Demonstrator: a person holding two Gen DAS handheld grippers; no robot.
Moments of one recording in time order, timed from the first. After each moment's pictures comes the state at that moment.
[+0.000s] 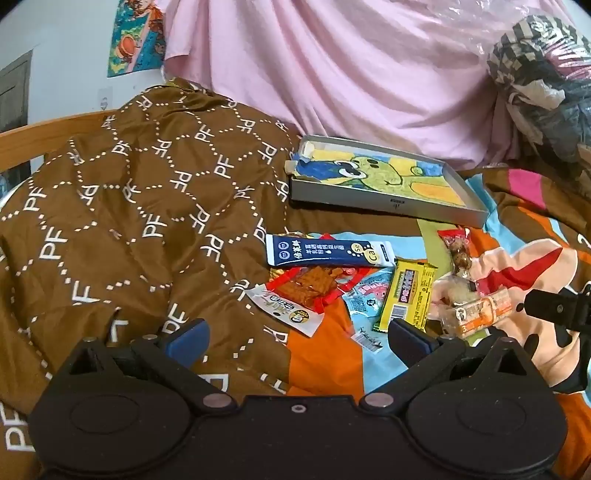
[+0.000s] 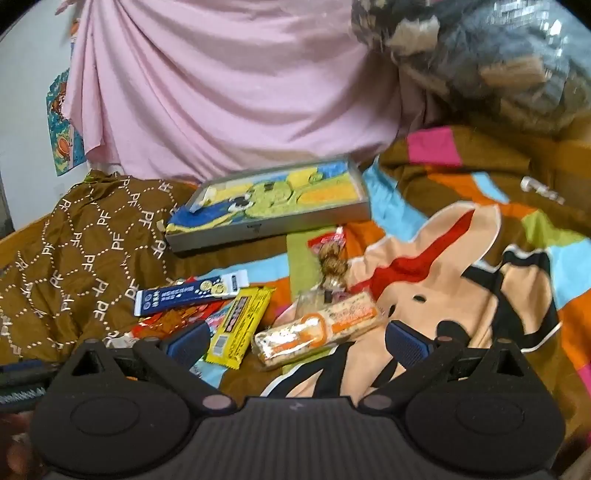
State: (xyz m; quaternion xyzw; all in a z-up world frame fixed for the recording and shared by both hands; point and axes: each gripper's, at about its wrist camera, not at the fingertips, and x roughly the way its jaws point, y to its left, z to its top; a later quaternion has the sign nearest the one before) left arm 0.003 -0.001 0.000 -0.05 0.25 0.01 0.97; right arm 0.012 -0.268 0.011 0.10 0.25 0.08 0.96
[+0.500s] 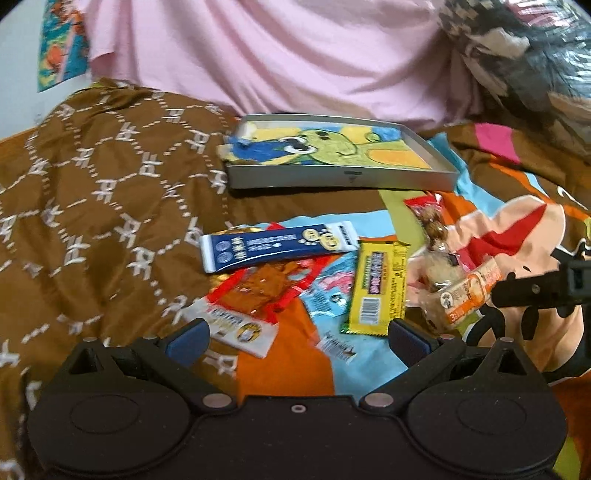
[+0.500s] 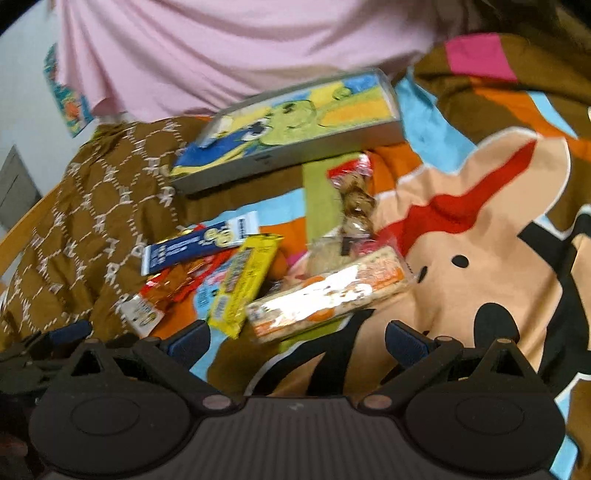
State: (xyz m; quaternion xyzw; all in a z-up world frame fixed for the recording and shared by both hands) left arm 0.060 -0.030 -0.018 0.01 0.29 -0.07 0.96; right arm 0.085 -0.299 -0.011 0.14 0.37 0.14 0.91
